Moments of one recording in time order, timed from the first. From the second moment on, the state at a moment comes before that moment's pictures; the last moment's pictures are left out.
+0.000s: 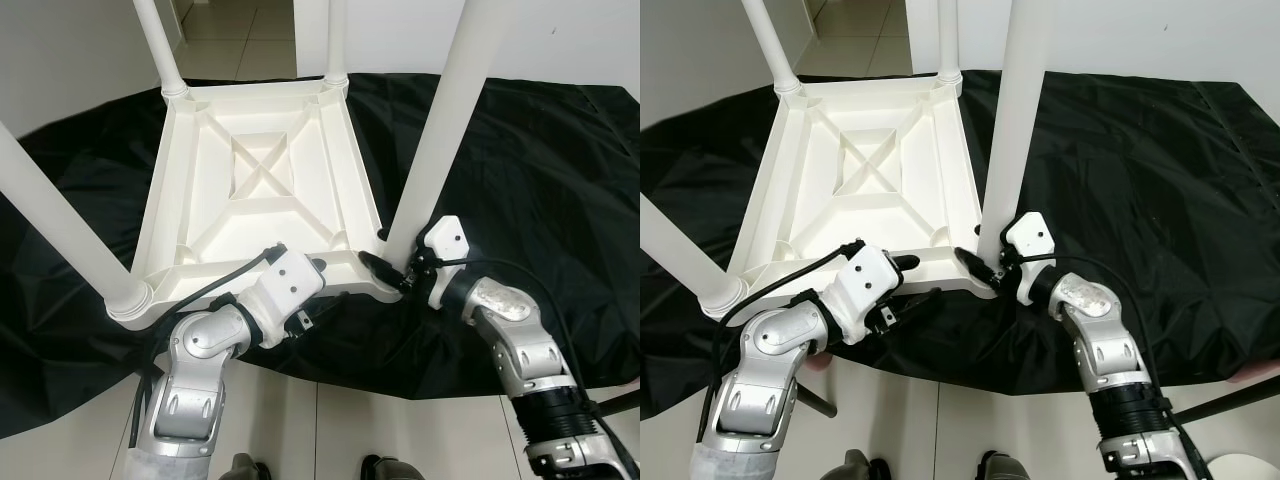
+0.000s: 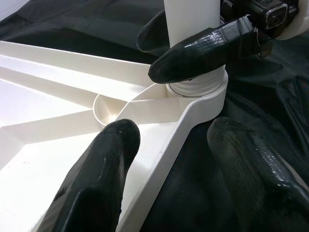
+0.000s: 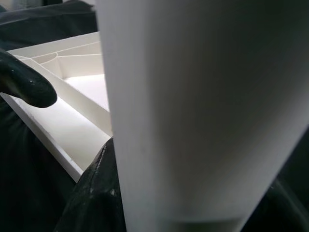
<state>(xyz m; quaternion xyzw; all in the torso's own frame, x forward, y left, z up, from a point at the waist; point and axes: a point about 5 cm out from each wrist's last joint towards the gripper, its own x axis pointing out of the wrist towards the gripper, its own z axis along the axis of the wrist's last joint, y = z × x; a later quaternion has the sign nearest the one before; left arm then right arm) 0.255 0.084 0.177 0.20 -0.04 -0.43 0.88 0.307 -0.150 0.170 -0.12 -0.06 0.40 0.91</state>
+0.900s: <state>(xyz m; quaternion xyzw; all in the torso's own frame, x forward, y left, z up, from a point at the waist) 0.254 0.083 0.174 0.19 -0.03 -0.43 0.88 0.288 -0.123 0.168 -0.03 -0.05 0.16 0.99</state>
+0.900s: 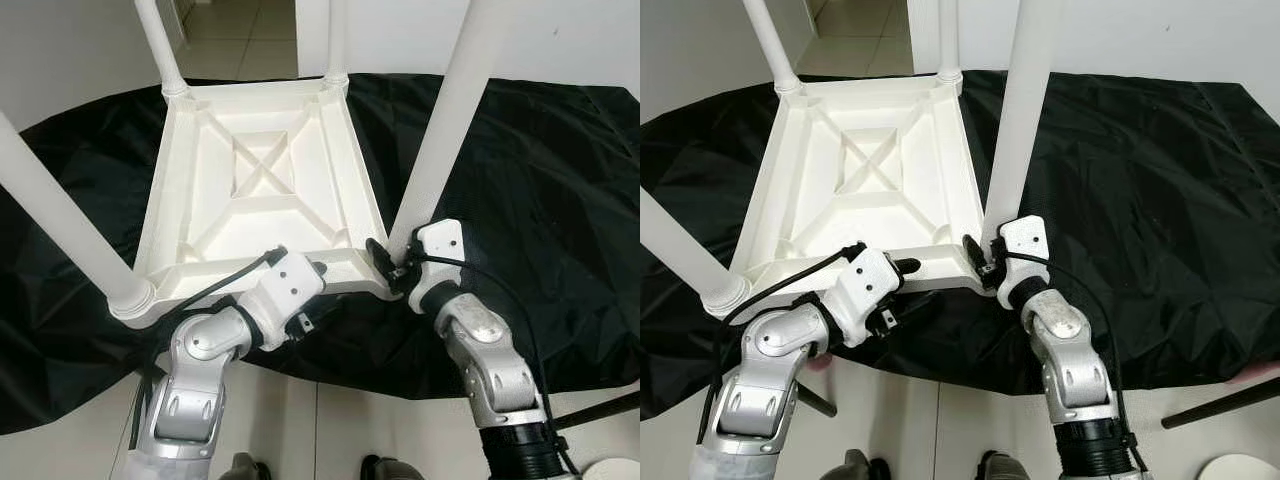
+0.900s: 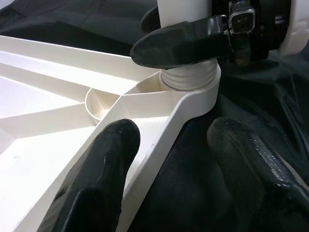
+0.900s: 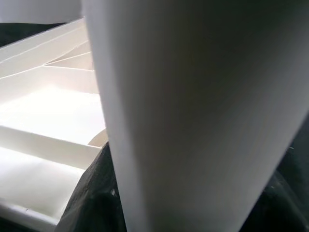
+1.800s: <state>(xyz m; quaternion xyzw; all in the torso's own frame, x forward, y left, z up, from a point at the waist) 0.249 0.084 0.170 0.19 -0.02 -0.44 0.88 0.269 -0.144 0.168 -0.04 -0.08 0.19 0.98</state>
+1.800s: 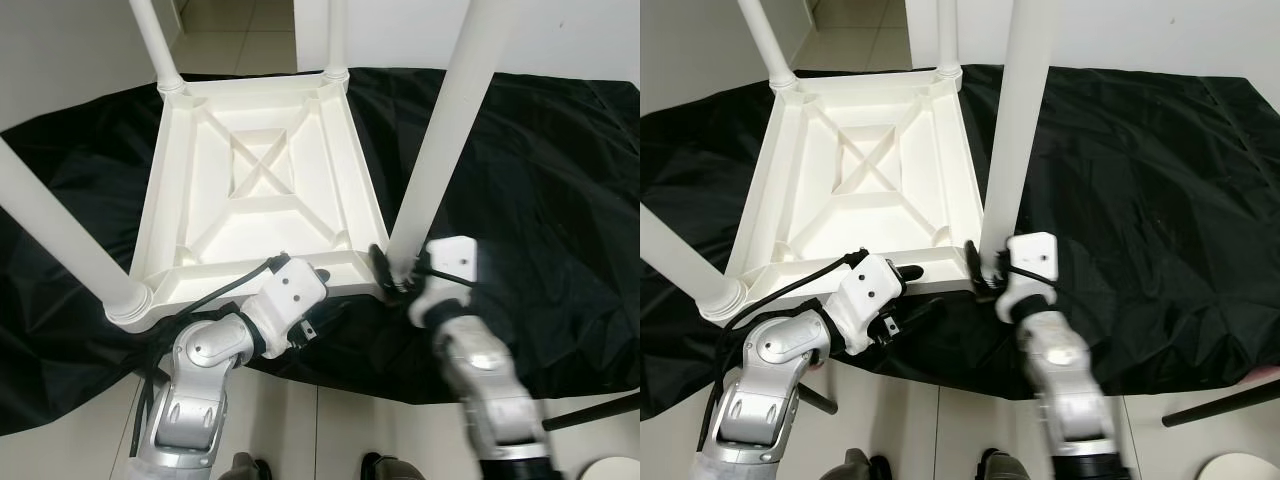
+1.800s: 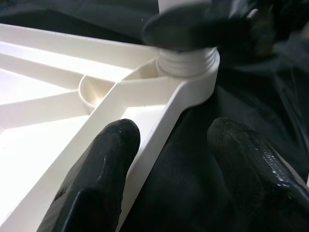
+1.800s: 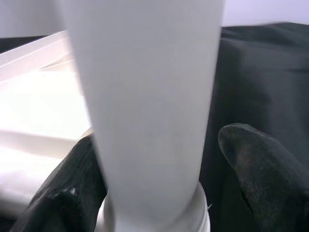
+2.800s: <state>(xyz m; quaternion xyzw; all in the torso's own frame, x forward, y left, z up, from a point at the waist) 0.251 0.090 0.173 0.20 -0.02 -0.43 0.88 0.300 -0.146 0.168 -0.10 -0.08 0.41 0.91</state>
